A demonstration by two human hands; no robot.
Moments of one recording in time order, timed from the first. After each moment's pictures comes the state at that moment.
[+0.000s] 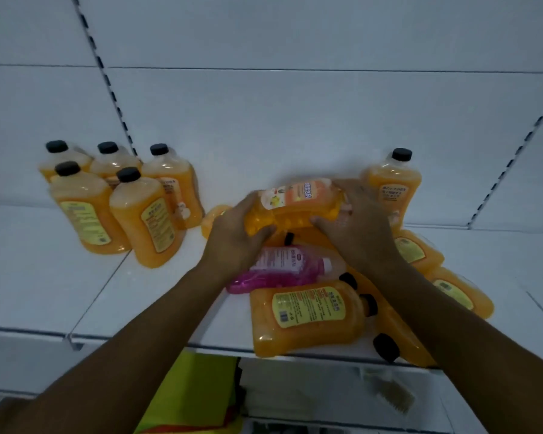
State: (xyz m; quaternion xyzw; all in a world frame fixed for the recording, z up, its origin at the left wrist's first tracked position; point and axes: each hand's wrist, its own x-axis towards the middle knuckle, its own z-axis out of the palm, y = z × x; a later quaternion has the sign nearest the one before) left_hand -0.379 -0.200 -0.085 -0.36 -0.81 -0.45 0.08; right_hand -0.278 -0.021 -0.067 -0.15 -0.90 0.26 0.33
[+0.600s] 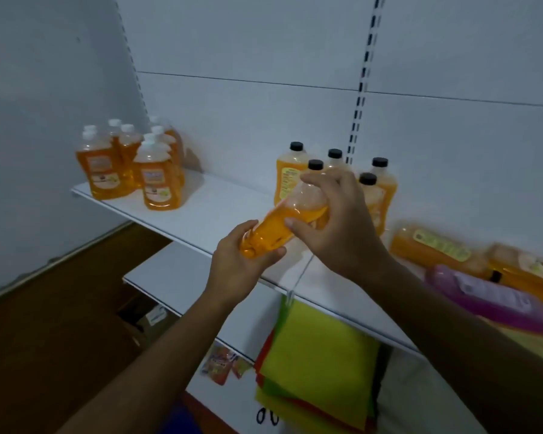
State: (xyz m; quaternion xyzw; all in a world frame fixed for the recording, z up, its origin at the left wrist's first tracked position) left_hand -0.382 -0.513 -0.110 -0.09 -0.80 -0.58 0.13; right_hand -0.357 -0.338 -0.029 0.17 -0.88 0.32 0.31
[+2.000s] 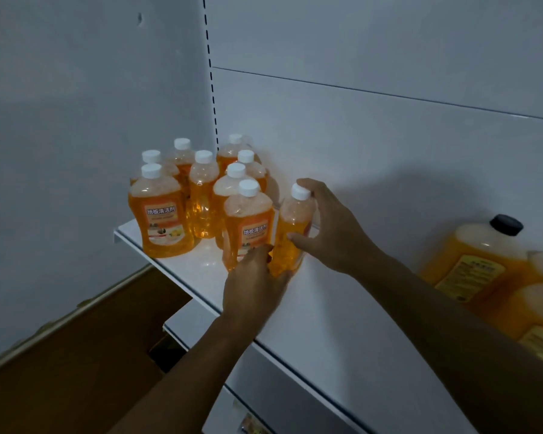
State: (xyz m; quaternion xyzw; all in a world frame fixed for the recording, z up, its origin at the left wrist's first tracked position) left_hand -0.627 -0.697 -0.142 -0.01 -0.91 -0.37 0.21; right_hand -0.670 -0.554 -0.051 0.25 -0.89 0.34 0.15
